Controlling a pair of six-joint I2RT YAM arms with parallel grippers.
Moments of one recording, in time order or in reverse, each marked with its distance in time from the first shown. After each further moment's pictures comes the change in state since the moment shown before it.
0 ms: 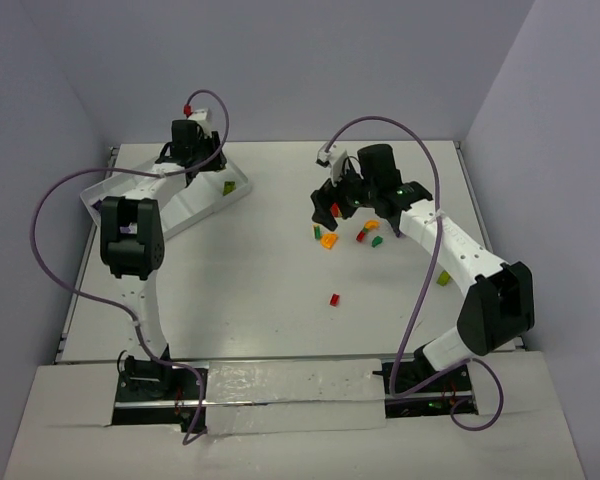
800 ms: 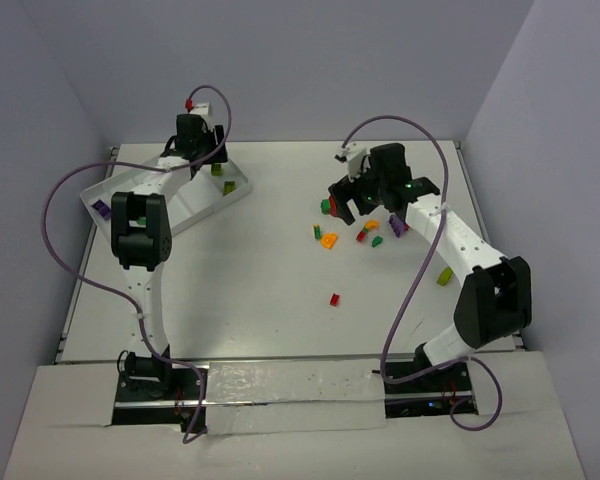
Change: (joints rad) left arm 0.000 0.150 0.199 -0.053 -0.109 0.030; right arm -0.119 0.032 0.002 -0.085 0.175 0.003
